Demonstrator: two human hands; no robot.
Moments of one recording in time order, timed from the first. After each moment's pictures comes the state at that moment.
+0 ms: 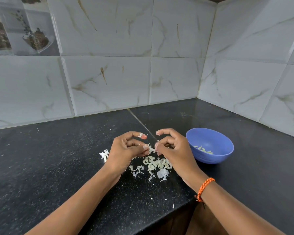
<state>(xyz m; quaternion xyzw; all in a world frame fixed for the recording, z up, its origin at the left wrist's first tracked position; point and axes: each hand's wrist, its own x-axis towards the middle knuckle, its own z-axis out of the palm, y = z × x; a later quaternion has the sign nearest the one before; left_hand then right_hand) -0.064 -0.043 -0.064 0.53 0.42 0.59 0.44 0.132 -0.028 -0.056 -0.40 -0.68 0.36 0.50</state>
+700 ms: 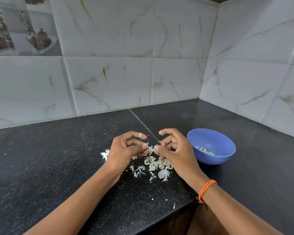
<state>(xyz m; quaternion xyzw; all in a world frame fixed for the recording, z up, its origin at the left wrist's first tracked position) -0.068 -0.043 -0.063 0.53 0.43 0.59 0.44 0.137 -0.023 -0.063 -0.38 -0.68 0.36 0.52</state>
